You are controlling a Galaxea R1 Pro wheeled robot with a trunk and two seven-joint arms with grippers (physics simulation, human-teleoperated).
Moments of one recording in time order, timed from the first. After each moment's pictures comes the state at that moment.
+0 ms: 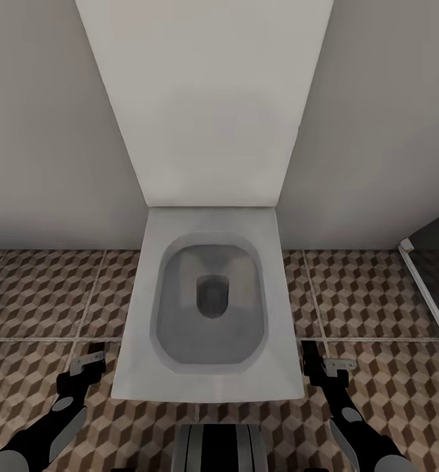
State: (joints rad) left arm -0.53 0.31 -0.45 -0.52 0.60 -0.23 0.34; right arm -0.53 -0.12 0.09 -0.41 -0.07 -0.41 -0.13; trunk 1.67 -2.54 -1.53
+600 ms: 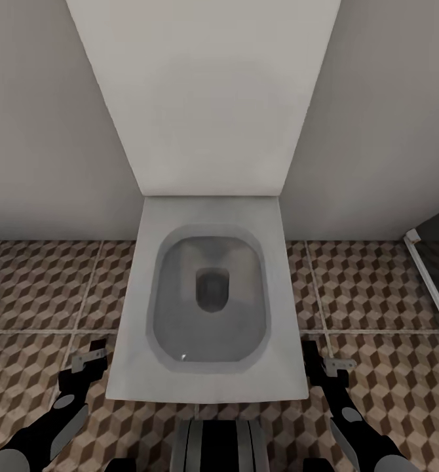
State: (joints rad) left arm -0.53 0.31 -0.45 -0.55 0.60 -0.23 0.34; right arm -0.53 -0.12 0.09 -0.41 -0.07 -0.41 -0.13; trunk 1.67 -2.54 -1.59
